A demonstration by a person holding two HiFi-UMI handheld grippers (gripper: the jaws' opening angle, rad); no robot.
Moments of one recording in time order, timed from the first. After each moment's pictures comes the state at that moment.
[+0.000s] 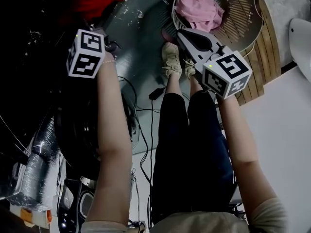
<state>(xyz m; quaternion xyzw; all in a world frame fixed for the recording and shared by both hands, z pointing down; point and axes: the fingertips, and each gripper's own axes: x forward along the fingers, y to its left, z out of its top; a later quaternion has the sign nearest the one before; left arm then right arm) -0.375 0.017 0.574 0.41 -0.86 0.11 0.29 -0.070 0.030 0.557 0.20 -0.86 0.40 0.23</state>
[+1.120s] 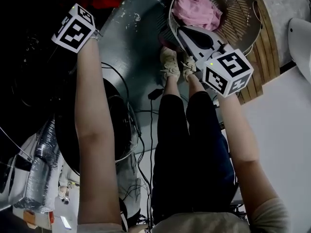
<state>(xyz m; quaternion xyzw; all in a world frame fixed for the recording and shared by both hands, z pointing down) -0.405 -0.073 0.588 0.45 -0.82 0.28 0.22 -0.062 0.001 0.567 0.20 -0.86 0.39 0.24</state>
